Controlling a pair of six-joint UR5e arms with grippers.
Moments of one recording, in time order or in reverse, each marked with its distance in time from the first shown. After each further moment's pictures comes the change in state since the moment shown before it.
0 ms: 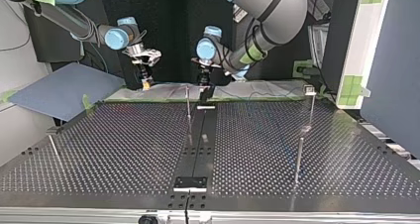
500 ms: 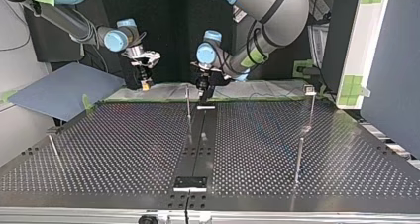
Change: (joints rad) left arm 0.015 -0.002 0.034 -0.024 0.029 -0.009; right arm -0.001 0.000 -0.020 0.014 0.001 0.001
